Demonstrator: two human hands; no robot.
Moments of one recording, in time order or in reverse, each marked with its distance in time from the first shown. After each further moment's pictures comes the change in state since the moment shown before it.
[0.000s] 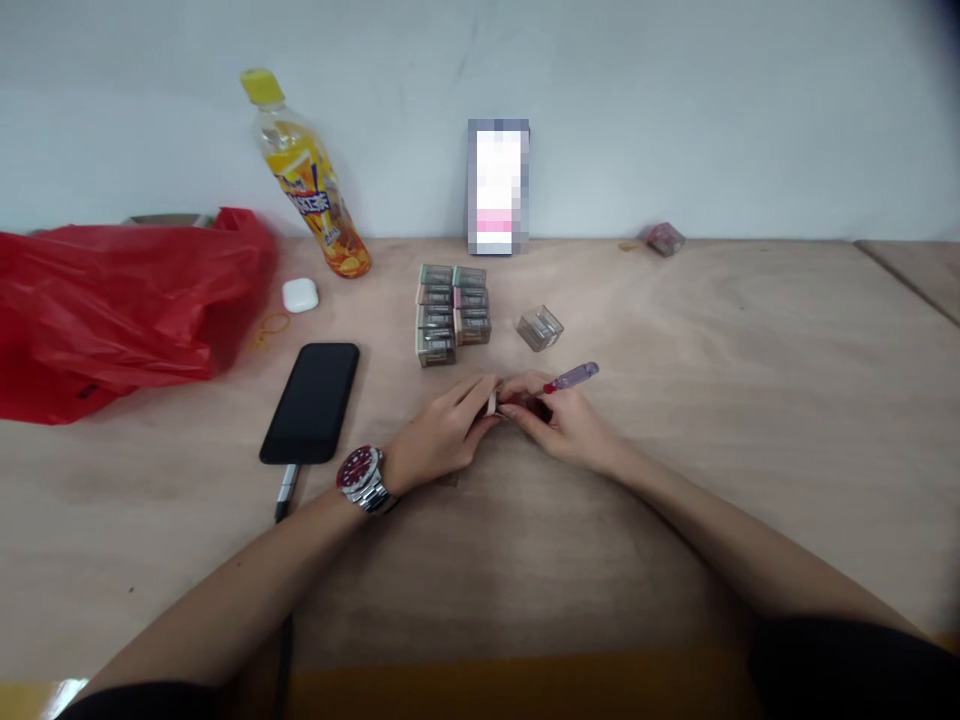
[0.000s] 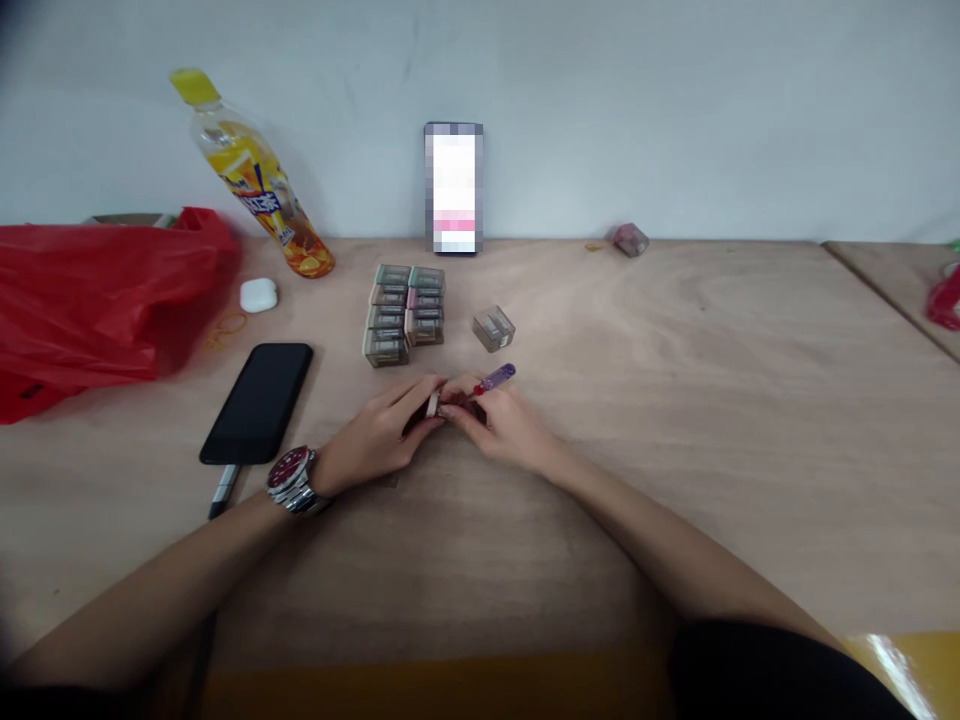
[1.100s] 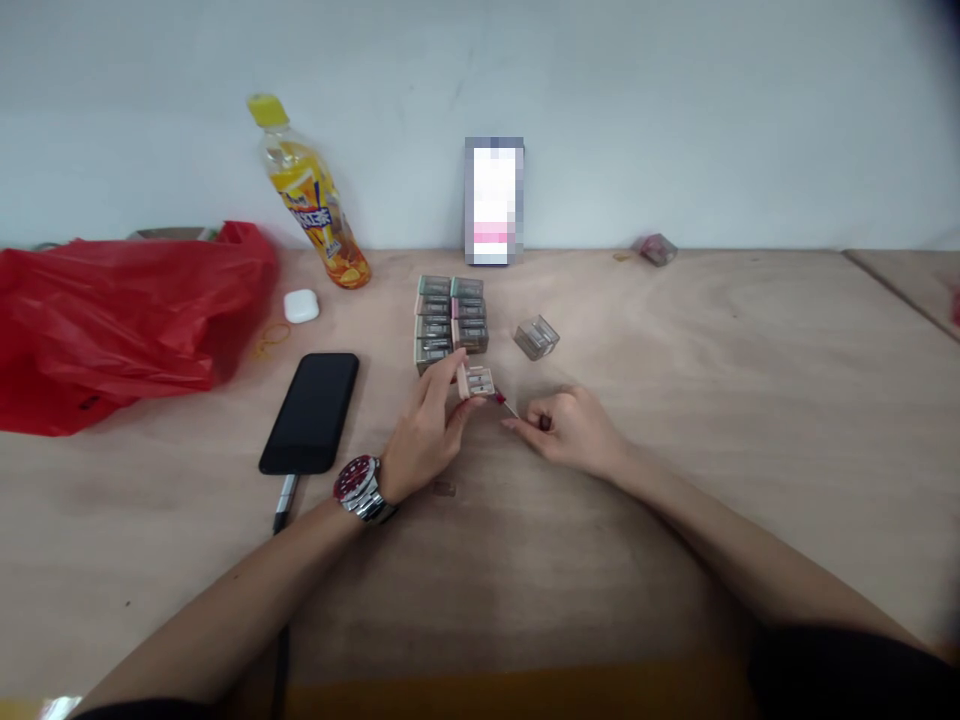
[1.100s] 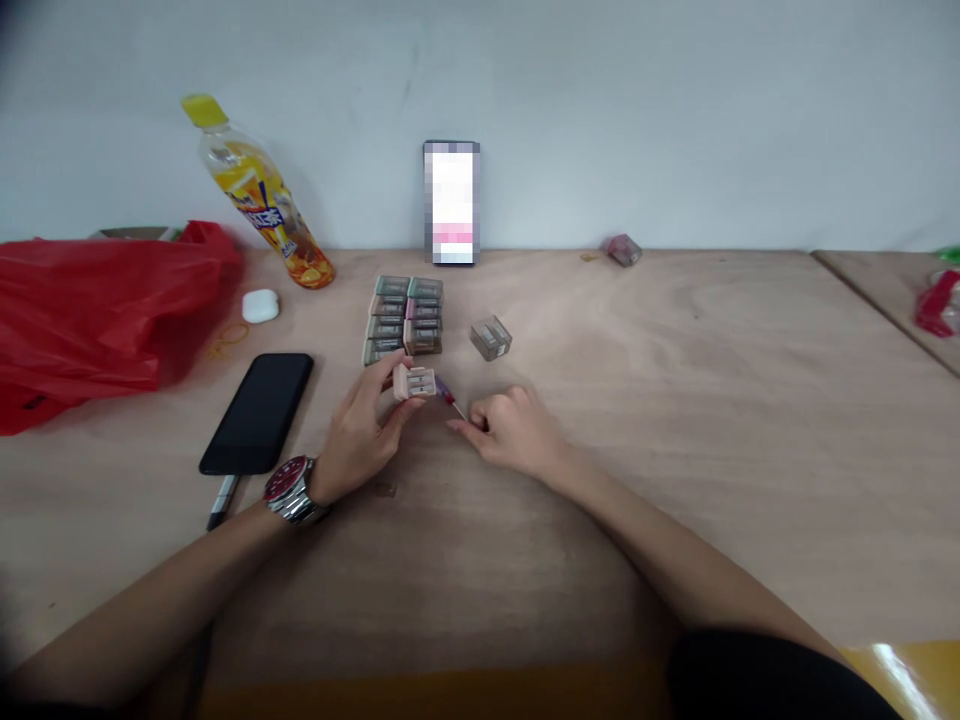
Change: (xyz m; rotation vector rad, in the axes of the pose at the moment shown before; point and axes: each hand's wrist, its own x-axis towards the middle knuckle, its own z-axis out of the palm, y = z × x) left_hand -0.003 -0.001 -0.002 0.055 0.356 -0.157; right_hand -0.006 0.000 -0.009 -0.416 -0.062 0.239
